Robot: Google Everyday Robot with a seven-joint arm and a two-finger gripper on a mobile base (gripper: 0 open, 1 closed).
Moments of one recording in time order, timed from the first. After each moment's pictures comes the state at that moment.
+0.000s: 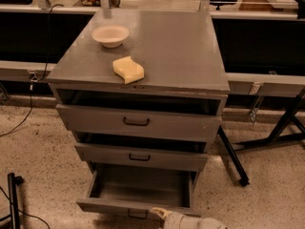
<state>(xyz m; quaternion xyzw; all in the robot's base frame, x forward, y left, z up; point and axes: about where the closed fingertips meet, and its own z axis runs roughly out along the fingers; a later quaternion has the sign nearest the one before) 0.387 -0.004 0.338 -0.56 0.68 0.23 0.42</state>
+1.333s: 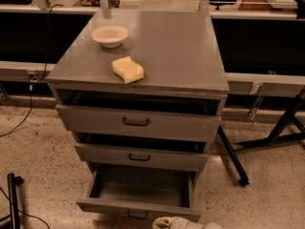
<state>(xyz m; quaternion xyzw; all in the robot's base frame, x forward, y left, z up) 0.395 -0.035 0.248 -0.54 0.67 0.24 0.45</state>
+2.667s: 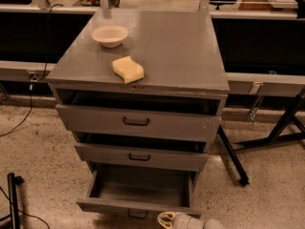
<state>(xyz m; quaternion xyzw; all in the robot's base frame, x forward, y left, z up) 0.445 -0.062 0.165 -0.52 0.66 0.22 0.49</state>
